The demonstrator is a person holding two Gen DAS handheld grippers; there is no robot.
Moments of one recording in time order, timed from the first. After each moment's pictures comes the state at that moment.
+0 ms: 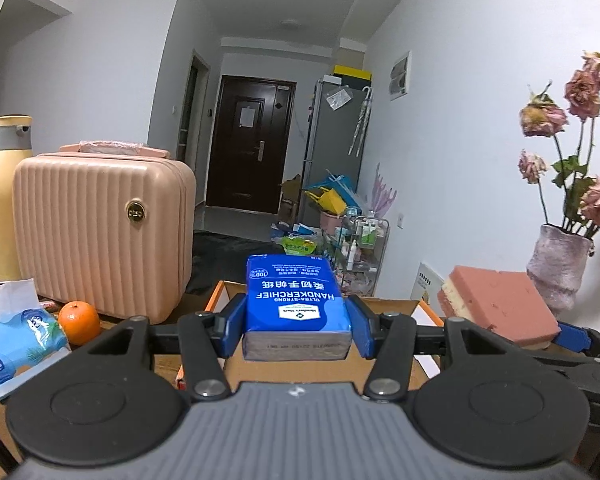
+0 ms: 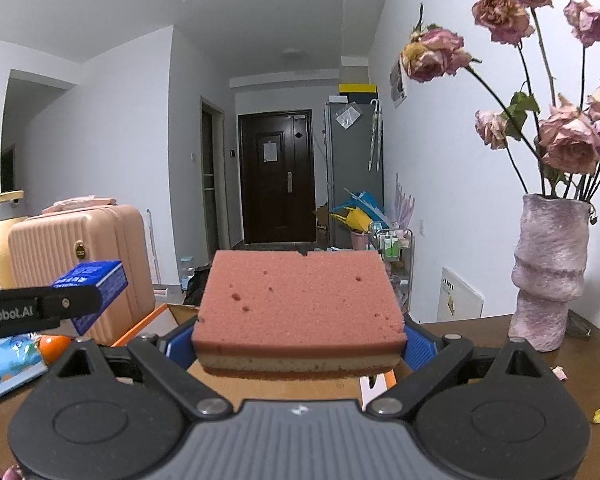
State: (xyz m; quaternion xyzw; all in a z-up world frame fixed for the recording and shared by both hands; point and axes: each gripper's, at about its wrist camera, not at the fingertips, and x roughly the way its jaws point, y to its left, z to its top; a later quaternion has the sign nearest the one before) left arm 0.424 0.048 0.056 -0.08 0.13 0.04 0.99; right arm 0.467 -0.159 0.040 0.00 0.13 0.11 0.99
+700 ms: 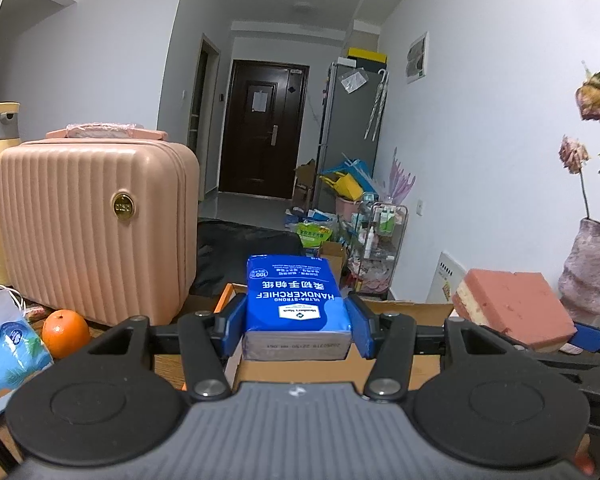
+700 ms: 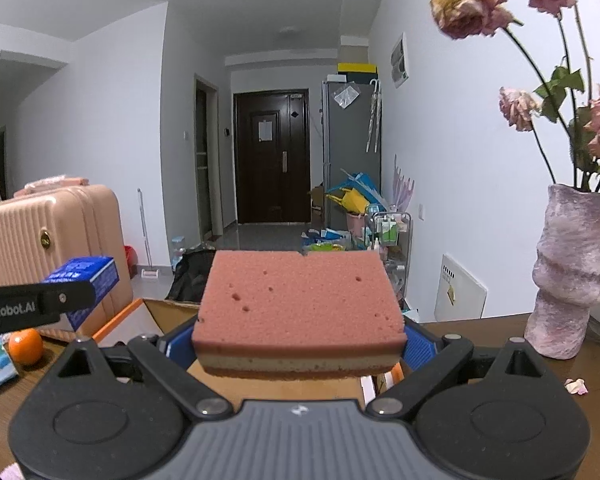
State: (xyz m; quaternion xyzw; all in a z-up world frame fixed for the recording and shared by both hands) left arm 0.492 0.064 0.044 -0.08 0.16 0.06 0.98; right arm 0.533 -0.138 0.031 -0.01 0.16 0.10 0.98
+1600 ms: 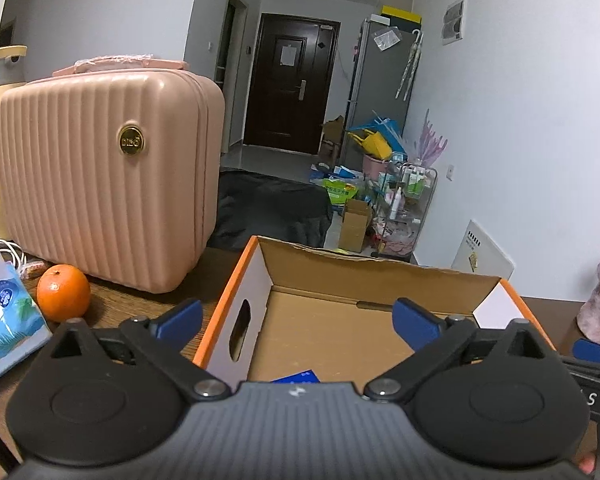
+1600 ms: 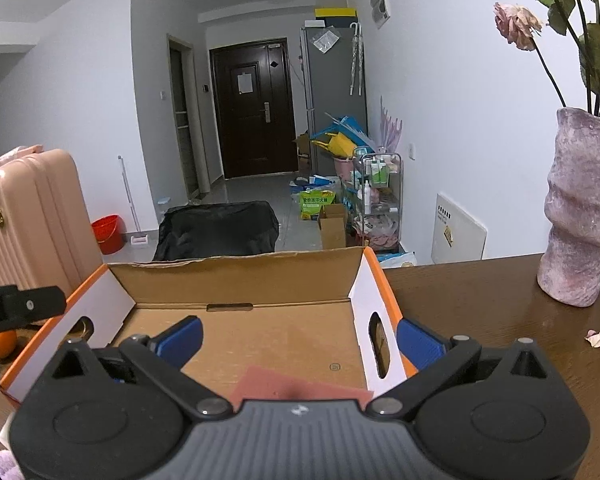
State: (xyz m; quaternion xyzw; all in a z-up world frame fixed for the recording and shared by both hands) left arm 0.538 0.086 0.016 -0.10 0.23 0.09 0.96; right arm 0.582 -0.145 0.000 0.02 0.24 0.08 0.97
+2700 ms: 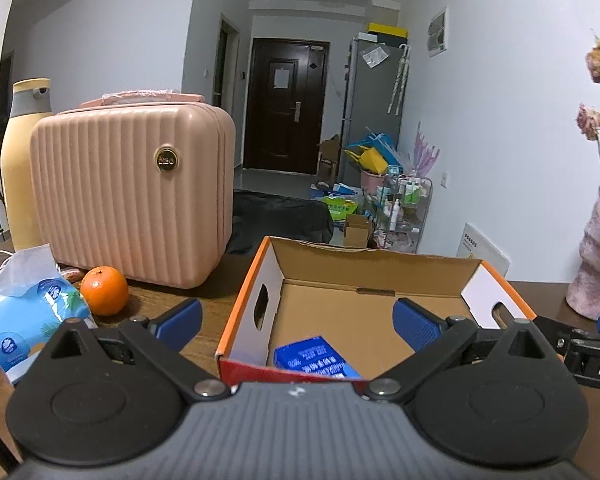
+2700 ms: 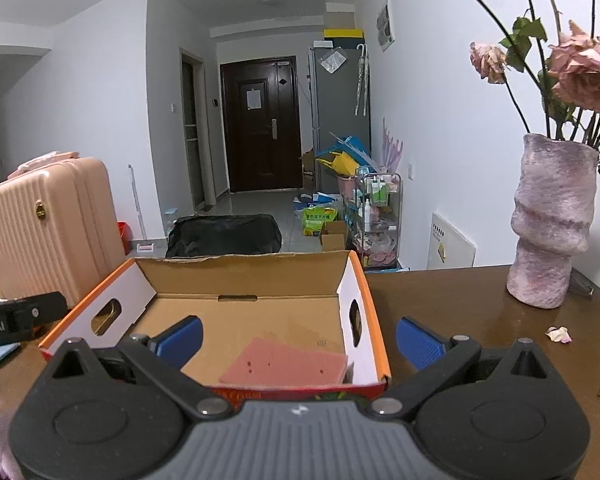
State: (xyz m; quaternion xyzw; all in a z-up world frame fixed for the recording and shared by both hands) left arm 0.473 0.072 0.023 -0.07 0.20 0.10 0.97; right arm 0.507 -0.167 0.018 0.00 0.21 0.09 0.97
